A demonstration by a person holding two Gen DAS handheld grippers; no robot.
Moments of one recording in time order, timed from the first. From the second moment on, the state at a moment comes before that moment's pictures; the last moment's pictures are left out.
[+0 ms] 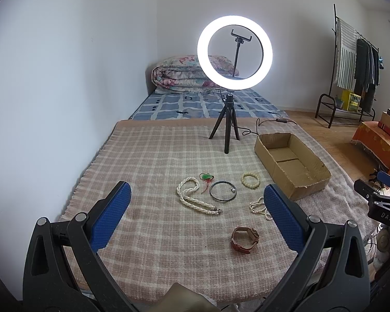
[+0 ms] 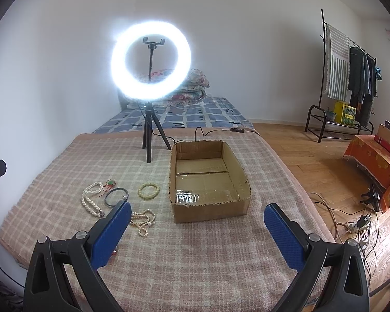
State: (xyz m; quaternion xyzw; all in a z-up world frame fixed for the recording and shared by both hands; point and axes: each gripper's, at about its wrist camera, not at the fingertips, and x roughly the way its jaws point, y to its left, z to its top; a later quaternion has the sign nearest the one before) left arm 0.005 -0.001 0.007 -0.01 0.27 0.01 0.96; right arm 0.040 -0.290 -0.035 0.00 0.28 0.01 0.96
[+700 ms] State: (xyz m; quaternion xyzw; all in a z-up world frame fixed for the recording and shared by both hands) left arm 0.004 -0.005 0.010 -0.01 0.27 0.01 0.96; right arm 0.041 -0.289 -0.034 0.00 0.28 0.01 0.96
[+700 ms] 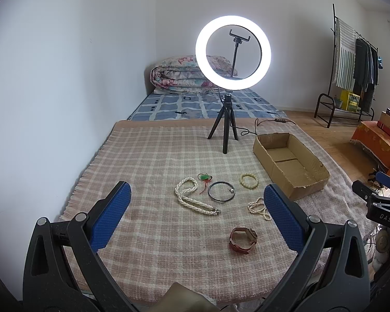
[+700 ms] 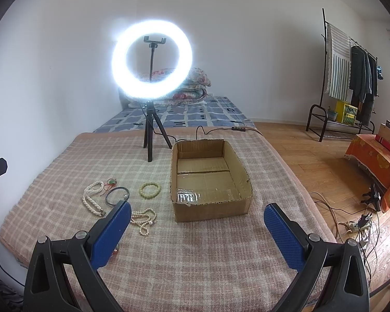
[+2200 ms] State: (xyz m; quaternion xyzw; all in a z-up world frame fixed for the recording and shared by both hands) left arm 0.050 0.036 -0.022 -0.01 0.33 0.01 0.94; right arm 0.064 -0.283 -0.063 0.01 0.33 0.07 0.94
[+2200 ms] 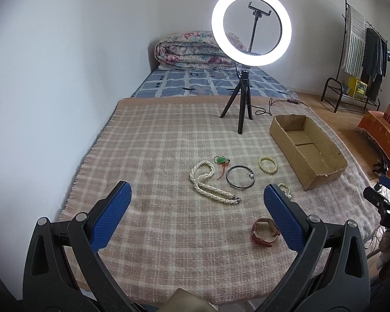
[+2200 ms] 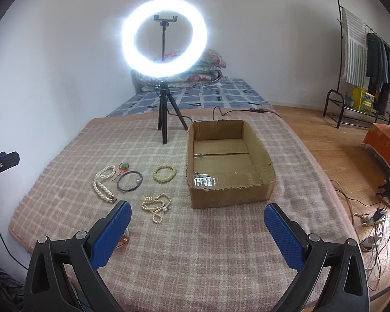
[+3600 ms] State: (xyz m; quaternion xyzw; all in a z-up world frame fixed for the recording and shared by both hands) left arm 0.228 0.071 -0.173 -0.19 0.55 -0.05 0.81; right arm 0.136 -0.188 -0.167 -0.01 0.52 0.27 0.81
